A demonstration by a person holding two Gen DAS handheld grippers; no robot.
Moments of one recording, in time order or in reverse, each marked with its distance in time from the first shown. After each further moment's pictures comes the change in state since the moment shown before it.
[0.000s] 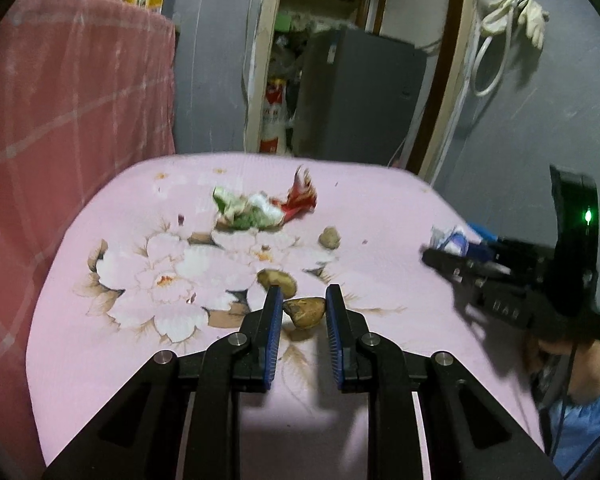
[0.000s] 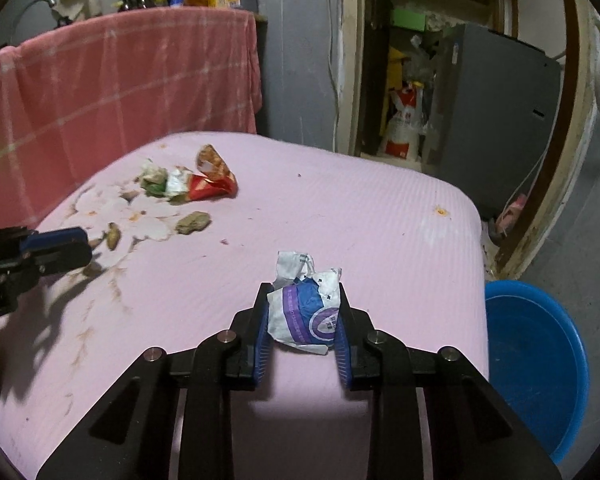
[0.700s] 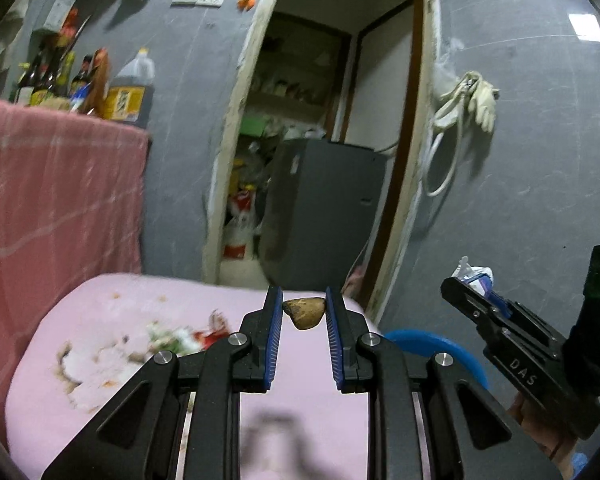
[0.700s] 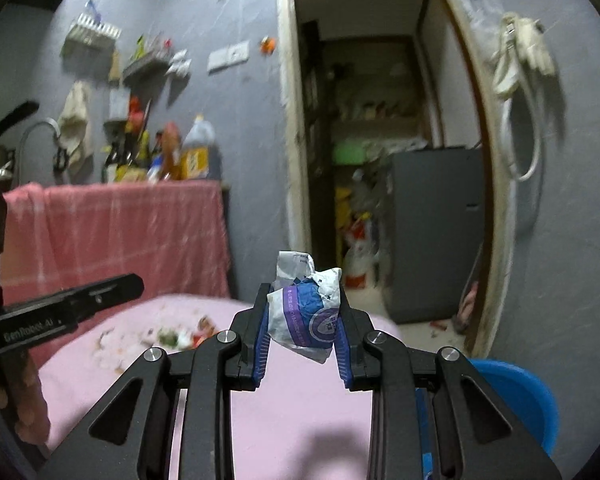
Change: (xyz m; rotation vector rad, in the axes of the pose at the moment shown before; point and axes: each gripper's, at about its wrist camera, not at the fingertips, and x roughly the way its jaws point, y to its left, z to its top) left arm -0.045 -0.066 0.050 -0.002 -0.393 -0.104; right arm -0.124 -0.012 0.004 0.132 -0.566 -0.141
